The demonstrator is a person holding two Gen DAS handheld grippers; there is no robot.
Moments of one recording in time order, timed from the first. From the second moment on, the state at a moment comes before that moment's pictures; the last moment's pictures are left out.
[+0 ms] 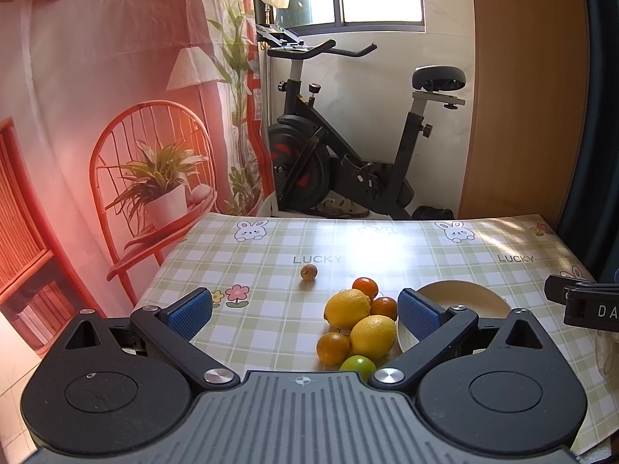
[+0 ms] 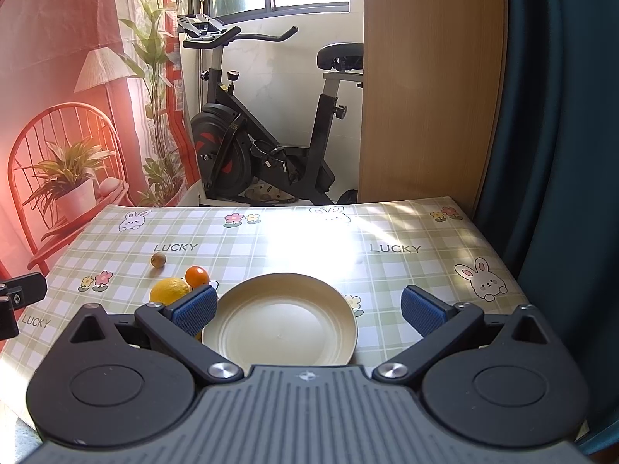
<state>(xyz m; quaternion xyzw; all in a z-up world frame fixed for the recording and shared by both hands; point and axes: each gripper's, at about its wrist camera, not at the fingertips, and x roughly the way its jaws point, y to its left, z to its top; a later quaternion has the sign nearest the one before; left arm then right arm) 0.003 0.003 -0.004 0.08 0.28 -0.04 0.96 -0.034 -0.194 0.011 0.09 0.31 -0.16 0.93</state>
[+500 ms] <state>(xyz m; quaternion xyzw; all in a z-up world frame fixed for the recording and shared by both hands) 0.004 0.004 -0.004 0.08 0.28 -0.04 0.96 -0.034 -0.193 0.011 0.09 0.31 -0.16 0.93</state>
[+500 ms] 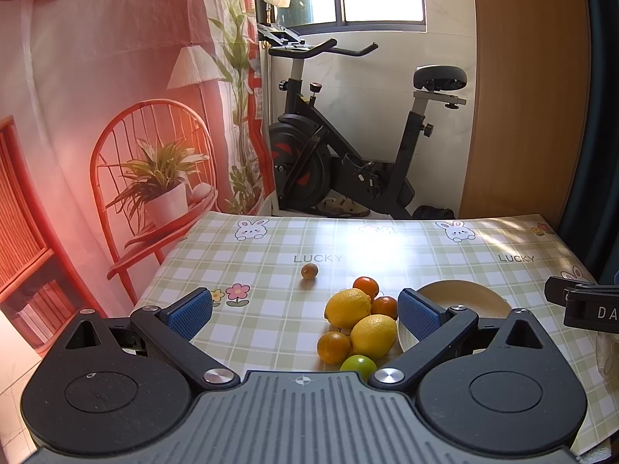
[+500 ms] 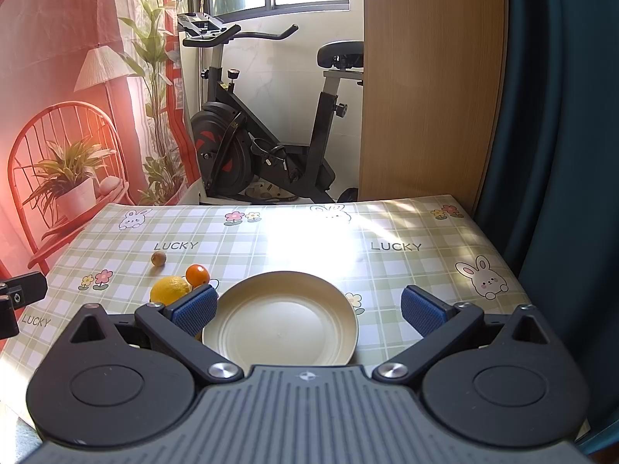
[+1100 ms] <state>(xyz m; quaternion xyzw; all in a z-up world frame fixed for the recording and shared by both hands) 0.005 0.004 -0.003 0.07 0.28 -0.04 0.96 -0.033 -0.194 0.011 0.09 0.31 -0.16 0.93</state>
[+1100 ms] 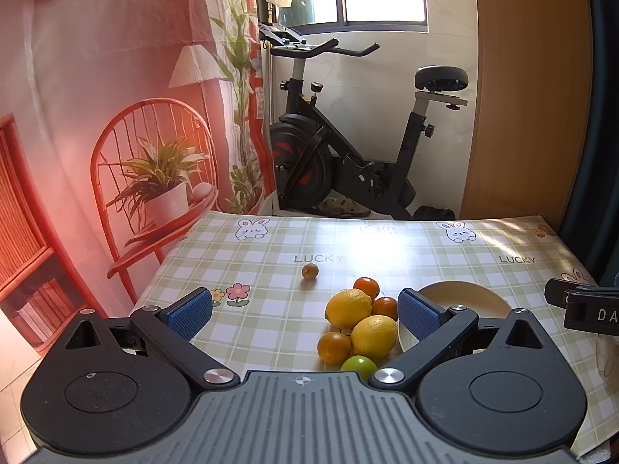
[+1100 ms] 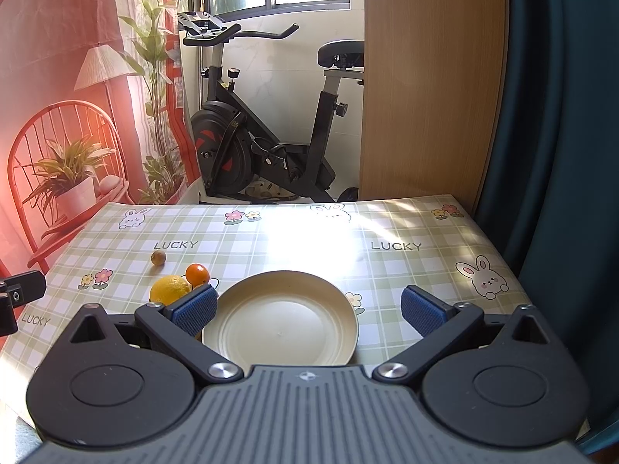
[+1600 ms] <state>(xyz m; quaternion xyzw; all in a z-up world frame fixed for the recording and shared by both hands) 0.014 0.007 -0.002 0.07 0.28 -0.05 0.96 -0.035 -0.193 0.003 0.09 0.32 -0.16 0.93</state>
